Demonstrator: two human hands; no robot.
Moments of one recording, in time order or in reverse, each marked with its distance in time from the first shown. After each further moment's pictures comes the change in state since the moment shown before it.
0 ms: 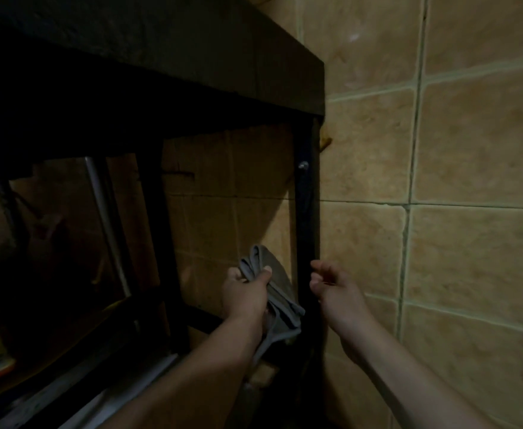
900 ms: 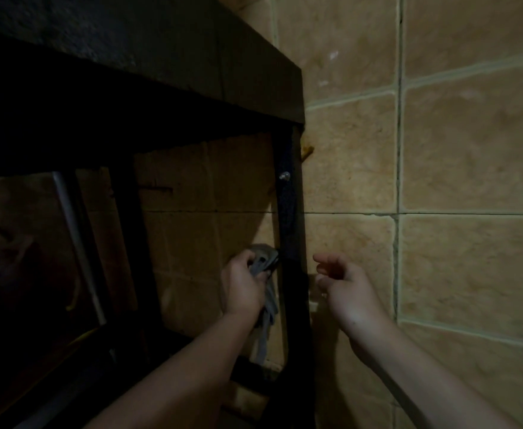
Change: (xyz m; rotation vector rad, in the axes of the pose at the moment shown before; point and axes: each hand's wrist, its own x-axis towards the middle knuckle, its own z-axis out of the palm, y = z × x) left_hand 0.056 0.003 0.031 0.622 -0.065 0.577; right_hand 0.016 -0.019 -0.024 -0.010 0.049 -0.109
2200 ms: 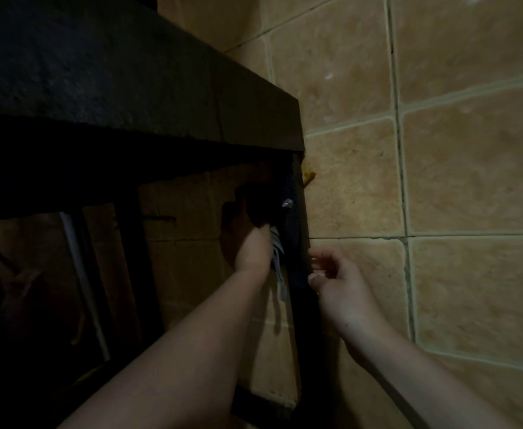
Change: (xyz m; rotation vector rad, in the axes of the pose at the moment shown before) left_hand 0.060 0.076 -0.013 0.000 0.278 0.183; right_hand 0.020 -0.024 0.015 -0.030 0.047 -0.137
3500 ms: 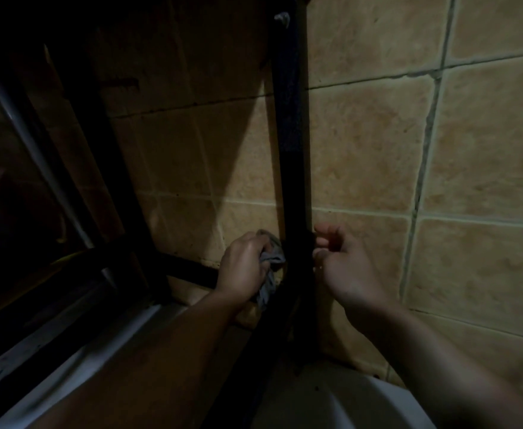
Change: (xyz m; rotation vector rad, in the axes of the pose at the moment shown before) left_hand -0.142 -0.166 0.021 0.364 -0.569 0.298; right_hand -0.051 0.123 0.006 0.009 -0.050 0.219
